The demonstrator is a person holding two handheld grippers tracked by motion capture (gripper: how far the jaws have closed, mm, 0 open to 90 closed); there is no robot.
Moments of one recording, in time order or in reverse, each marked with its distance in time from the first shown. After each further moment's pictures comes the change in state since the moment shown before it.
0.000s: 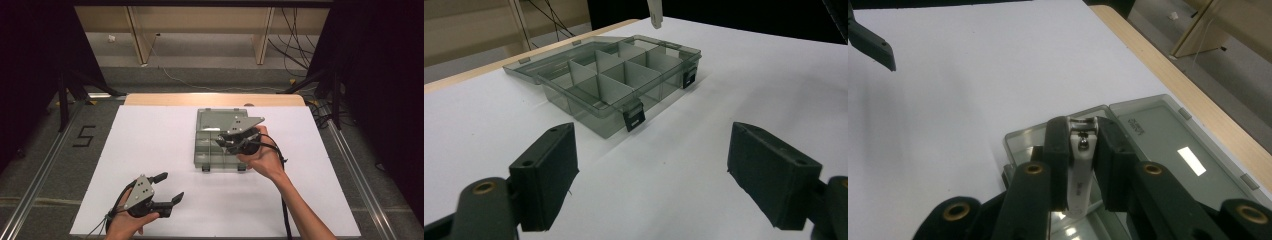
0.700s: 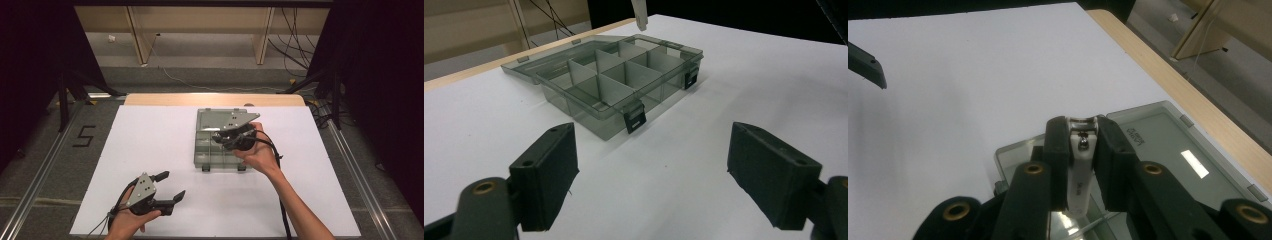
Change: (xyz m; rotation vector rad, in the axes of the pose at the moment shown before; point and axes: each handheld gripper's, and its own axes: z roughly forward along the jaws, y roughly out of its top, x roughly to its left) left arm 0.000 0.001 0.007 0.005 -0.020 -0.012; right arm -0.008 0.004 0.014 -0.016 0.004 0.023
